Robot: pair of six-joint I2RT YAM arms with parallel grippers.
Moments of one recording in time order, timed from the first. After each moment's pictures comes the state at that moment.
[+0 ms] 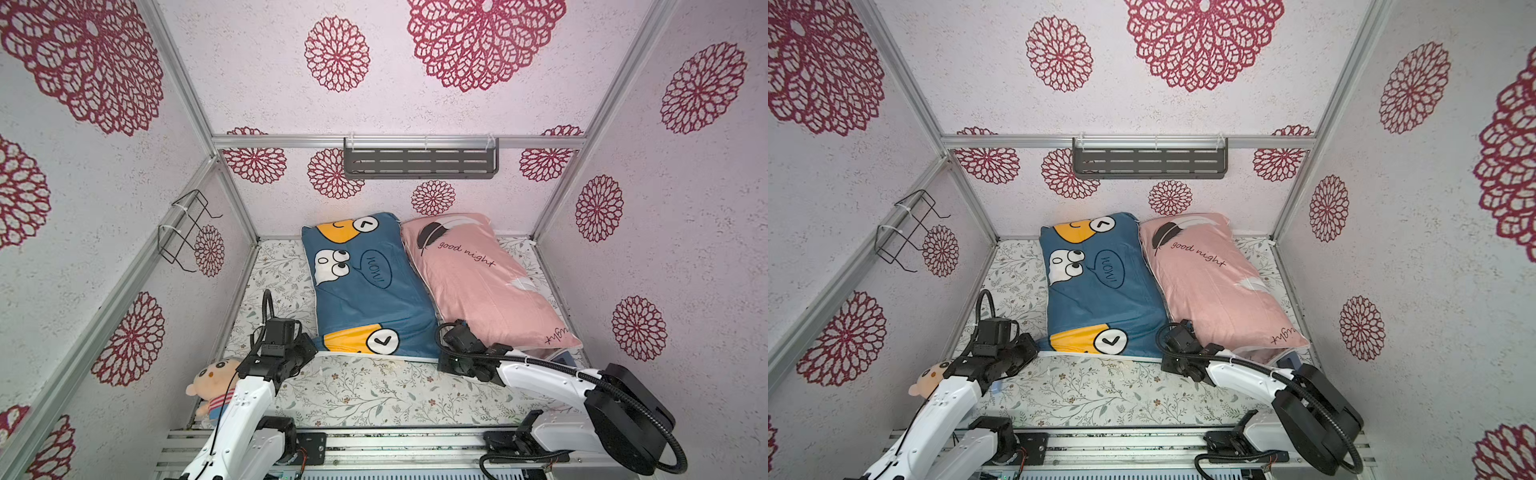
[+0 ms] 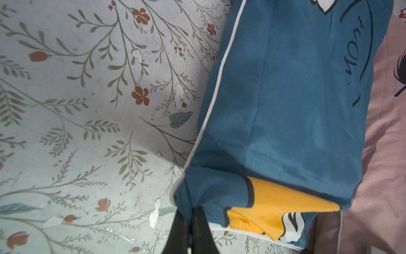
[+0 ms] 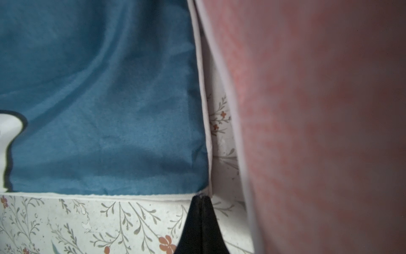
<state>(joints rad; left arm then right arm) -0.07 0.88 0.49 -0.55 0.11 -0.77 0.77 1.30 0.55 -0.31 0.07 0.87</state>
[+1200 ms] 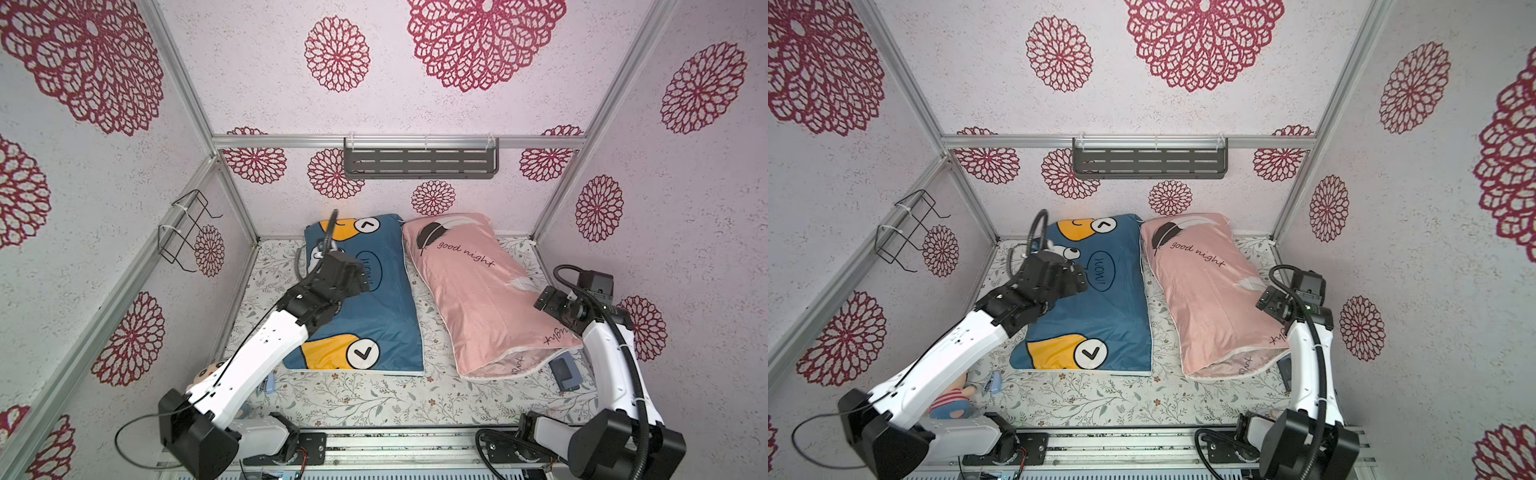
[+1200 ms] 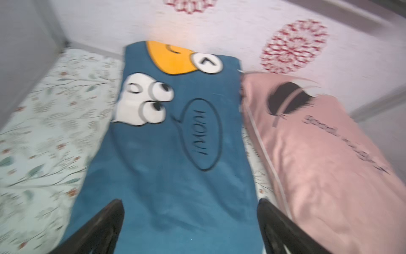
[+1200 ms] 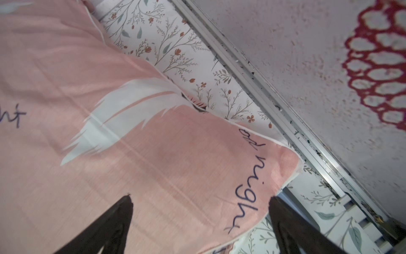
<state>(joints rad) -0.63 1.36 1.29 -0.58 -0.43 -0.61 -0.32 1.18 1.01 -0.72 0.02 0.34</state>
